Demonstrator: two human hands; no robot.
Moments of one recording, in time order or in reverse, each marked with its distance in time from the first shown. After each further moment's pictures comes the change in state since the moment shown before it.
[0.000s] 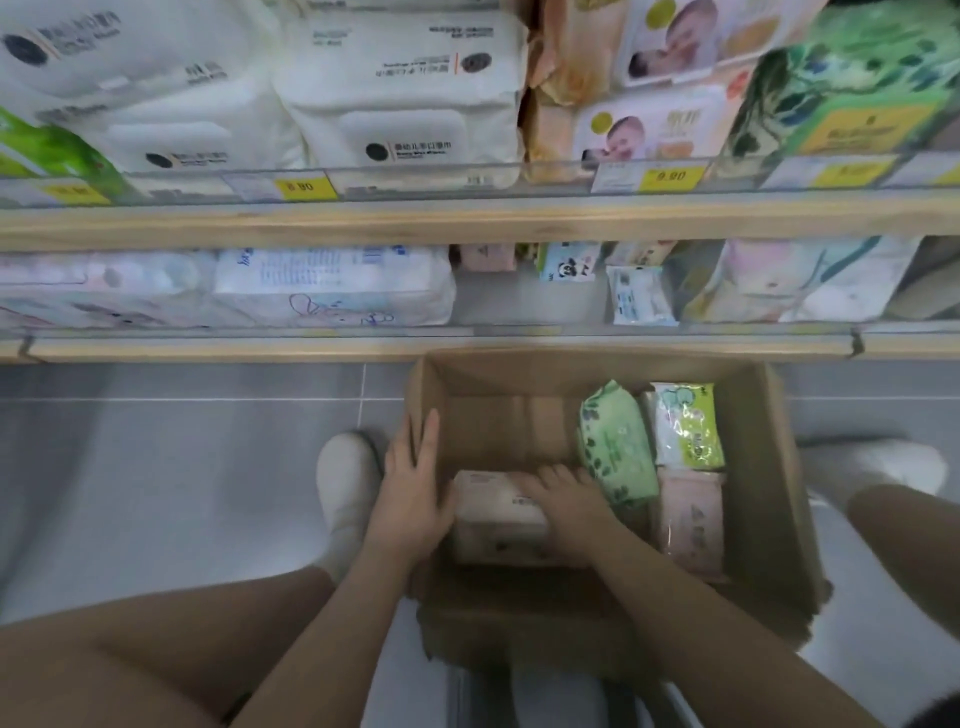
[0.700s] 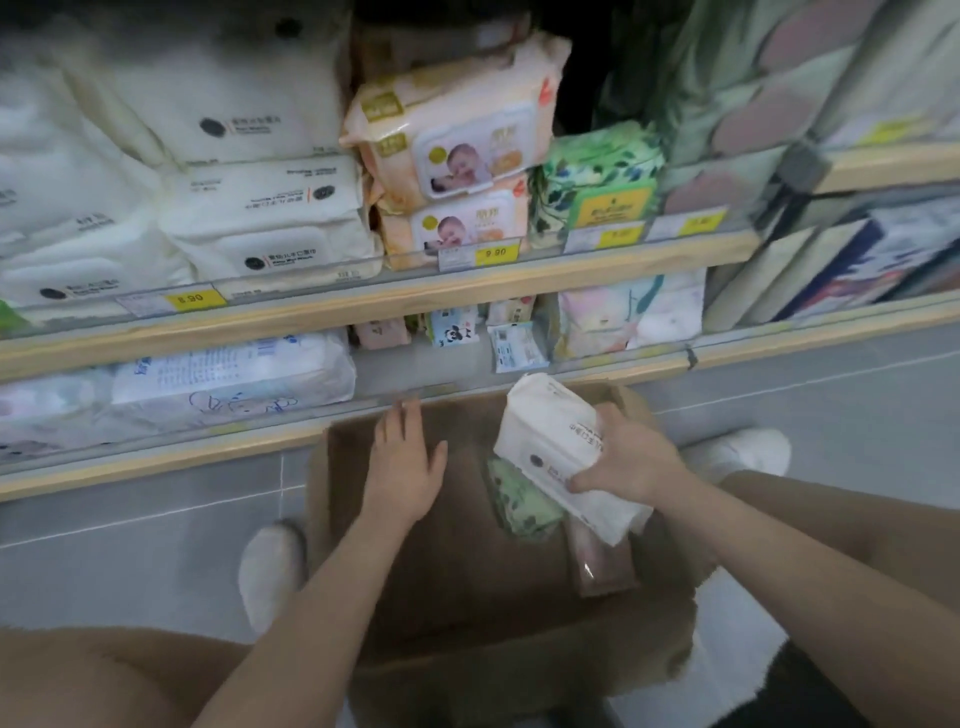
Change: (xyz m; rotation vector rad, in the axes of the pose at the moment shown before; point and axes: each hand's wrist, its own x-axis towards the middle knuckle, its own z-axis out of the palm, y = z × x) left_hand 0.062 0.101 -0.003 0.121 0.097 0.145; right_hand -0.133 0.094 -0.113 0.497 0.357 0.553
